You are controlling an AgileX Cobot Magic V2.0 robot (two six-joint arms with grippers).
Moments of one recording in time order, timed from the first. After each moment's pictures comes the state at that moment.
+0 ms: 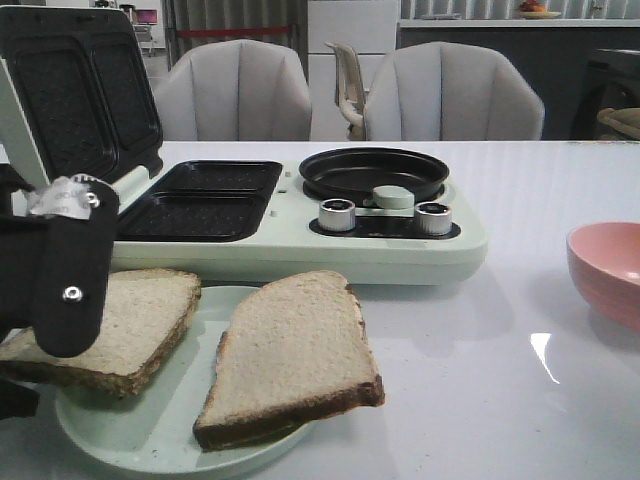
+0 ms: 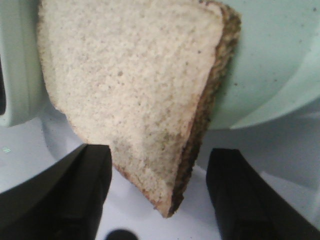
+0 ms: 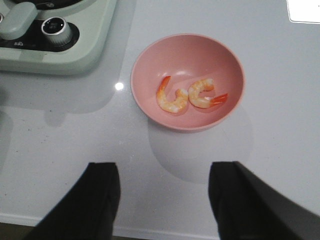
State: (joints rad) left arm -0.80 1.48 -0.49 1.38 0.48 -0.49; right arm 0.04 0.65 -0.54 0.03 0.65 0.04
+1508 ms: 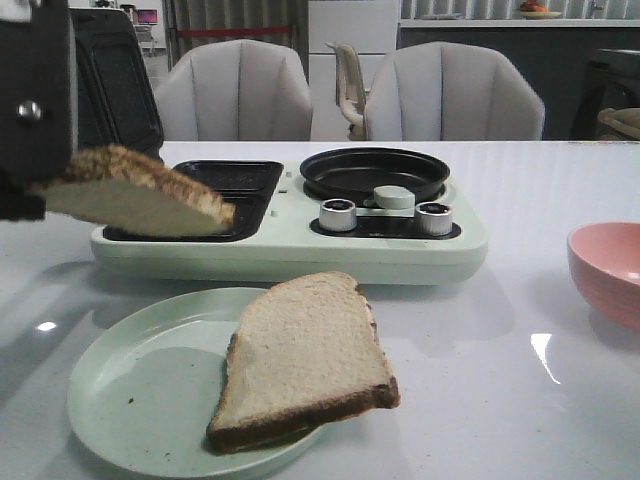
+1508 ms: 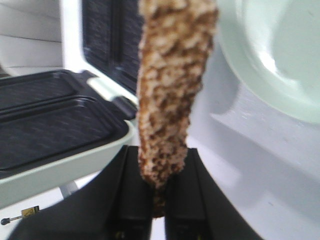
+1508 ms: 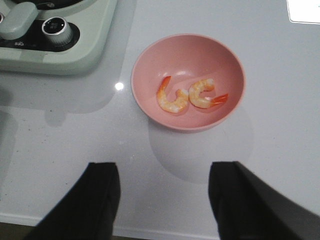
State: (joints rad) left arm -0.96 1.22 -0.55 1.44 0.74 -0.55; right arm 0.04 0.65 -0.54 0.02 0.65 0.04
